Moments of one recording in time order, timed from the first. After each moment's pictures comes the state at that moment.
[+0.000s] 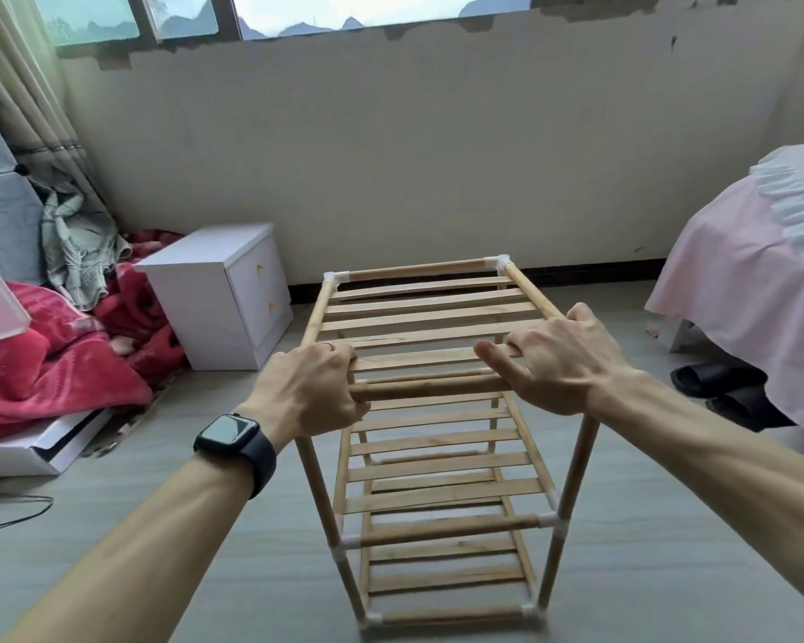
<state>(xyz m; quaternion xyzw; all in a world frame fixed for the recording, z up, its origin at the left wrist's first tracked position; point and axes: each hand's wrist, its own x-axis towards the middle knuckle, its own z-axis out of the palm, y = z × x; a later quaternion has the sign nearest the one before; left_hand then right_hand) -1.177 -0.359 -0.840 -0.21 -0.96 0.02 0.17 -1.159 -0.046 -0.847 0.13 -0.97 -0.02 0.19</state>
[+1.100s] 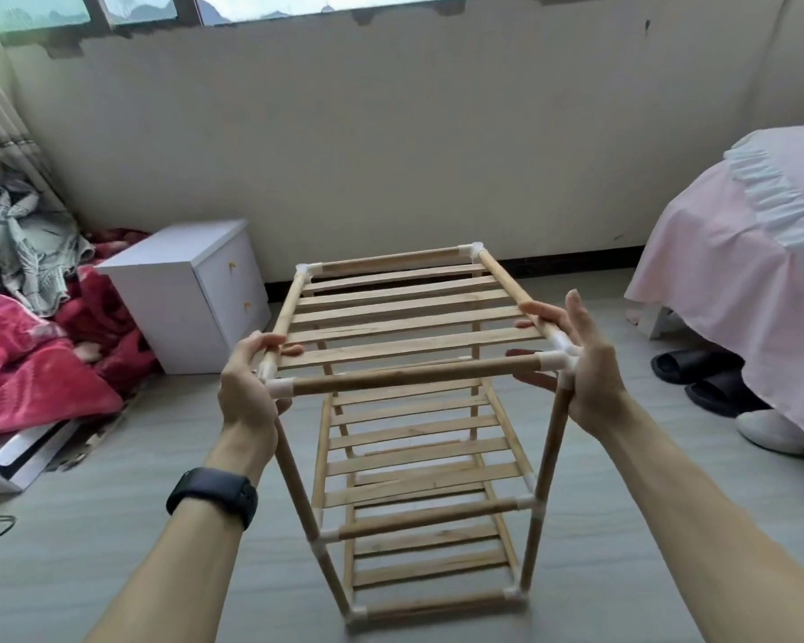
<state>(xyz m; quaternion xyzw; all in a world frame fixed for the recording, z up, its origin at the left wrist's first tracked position) -1.193 -0.350 -0.876 0.08 -0.59 -0.79 0.14 -1.153 -0.016 -0.880 -0.03 -0.61 0.78 0.10</state>
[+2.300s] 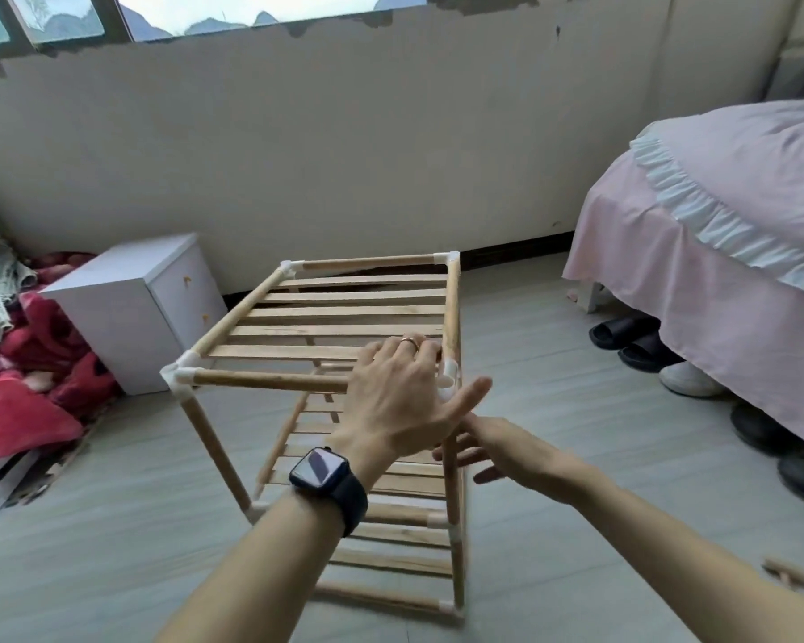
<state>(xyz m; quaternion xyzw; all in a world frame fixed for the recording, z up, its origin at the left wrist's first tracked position) -1.095 -0.202 -0.860 -0.31 -0.93 -0.05 0.19 -1.052 -0.041 -0.937 -0.01 -0.79 0.59 -0.14</state>
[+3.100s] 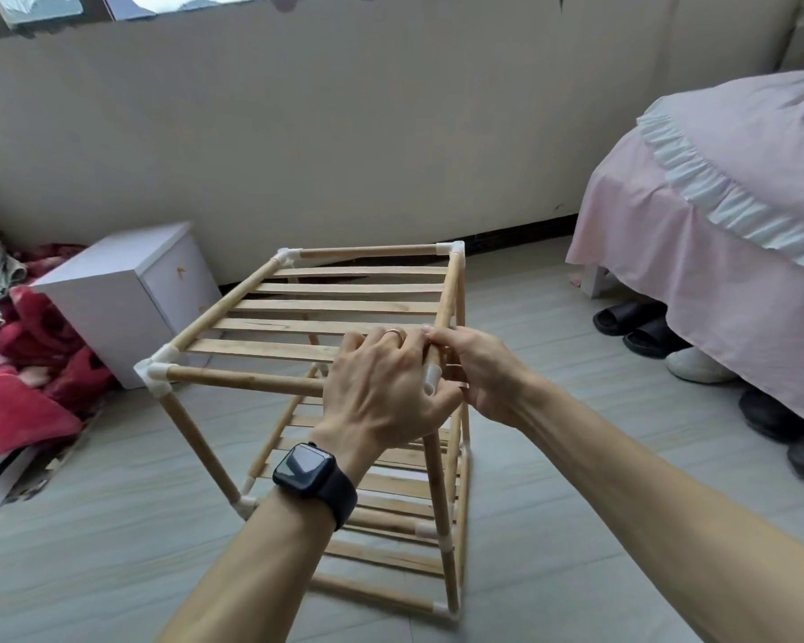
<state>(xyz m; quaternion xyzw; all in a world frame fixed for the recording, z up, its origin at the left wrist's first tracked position) -1.104 -0.208 -0.853 -0.31 -0.92 -0.01 0.22 -1.115 -0.056 -0.888 -0.03 -0.61 0.79 -0.04</state>
